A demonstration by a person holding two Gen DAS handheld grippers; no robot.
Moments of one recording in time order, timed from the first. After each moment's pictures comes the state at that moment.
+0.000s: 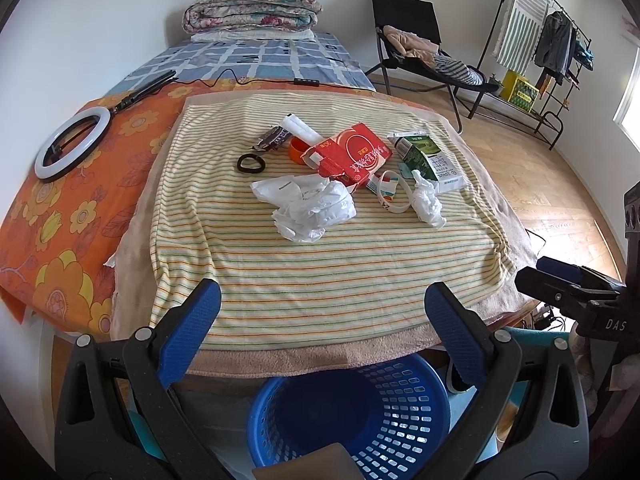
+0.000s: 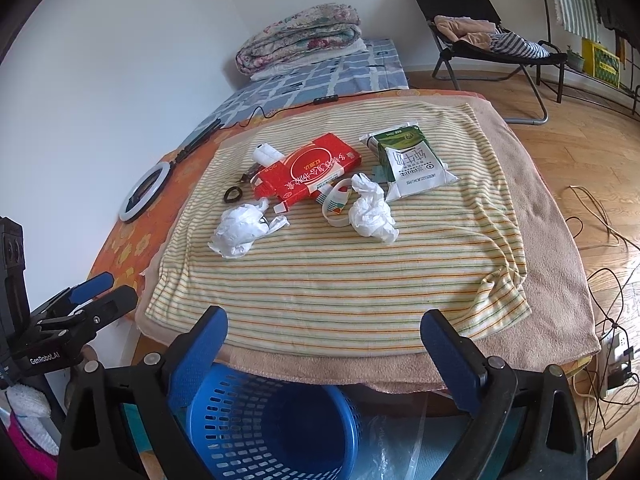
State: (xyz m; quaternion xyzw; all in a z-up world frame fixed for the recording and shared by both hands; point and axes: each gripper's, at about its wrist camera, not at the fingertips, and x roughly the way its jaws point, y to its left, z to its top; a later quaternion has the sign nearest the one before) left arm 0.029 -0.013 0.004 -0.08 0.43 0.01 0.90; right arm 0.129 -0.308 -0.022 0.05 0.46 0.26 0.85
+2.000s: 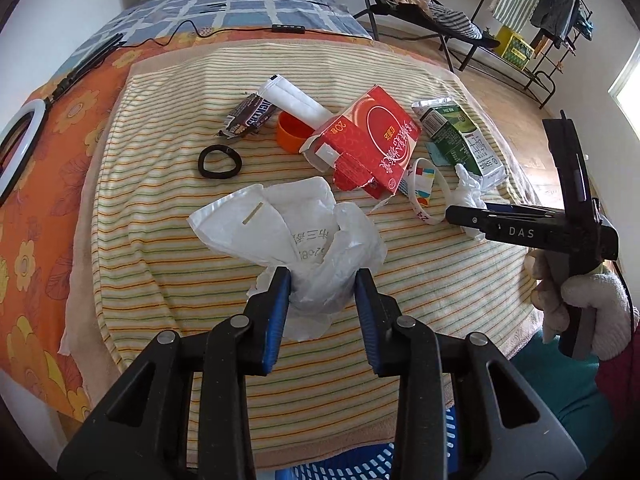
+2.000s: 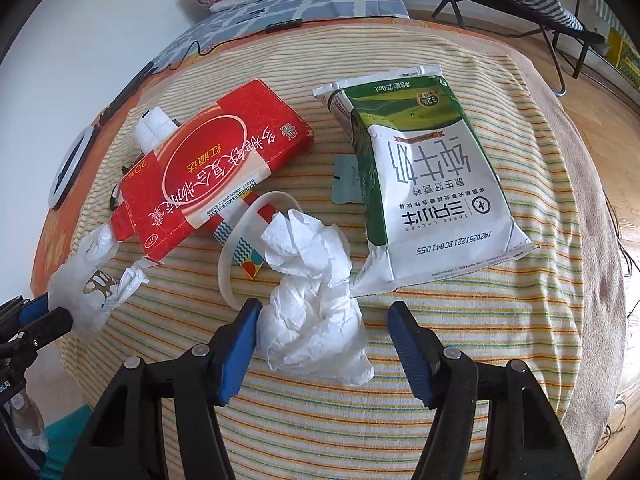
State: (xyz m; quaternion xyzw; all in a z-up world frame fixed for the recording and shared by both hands) left arm 0.154 0.013 -0.050 -0.08 0.52 -0.04 0.85; right arm 0.304 -0.251 -0.121 -0.01 0.58 0.22 0.79
